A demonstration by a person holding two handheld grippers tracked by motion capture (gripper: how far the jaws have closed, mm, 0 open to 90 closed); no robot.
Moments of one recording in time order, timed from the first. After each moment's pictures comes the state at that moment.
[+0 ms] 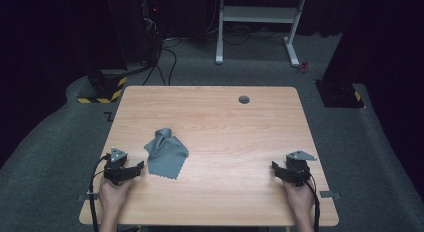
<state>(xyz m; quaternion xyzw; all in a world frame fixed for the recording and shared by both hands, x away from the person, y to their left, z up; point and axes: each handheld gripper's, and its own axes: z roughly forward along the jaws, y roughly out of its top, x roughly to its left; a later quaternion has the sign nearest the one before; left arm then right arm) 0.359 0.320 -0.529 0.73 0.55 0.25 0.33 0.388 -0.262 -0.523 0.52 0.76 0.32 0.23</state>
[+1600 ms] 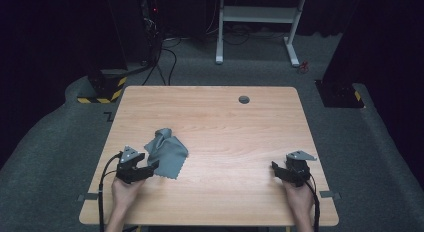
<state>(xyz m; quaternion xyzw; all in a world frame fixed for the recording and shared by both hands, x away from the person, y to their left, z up) 0.353 0.270 -0.503 0.74 0.50 0.21 0.39 0.388 -0.261 -0.523 0.52 0.76 0.32 0.23</state>
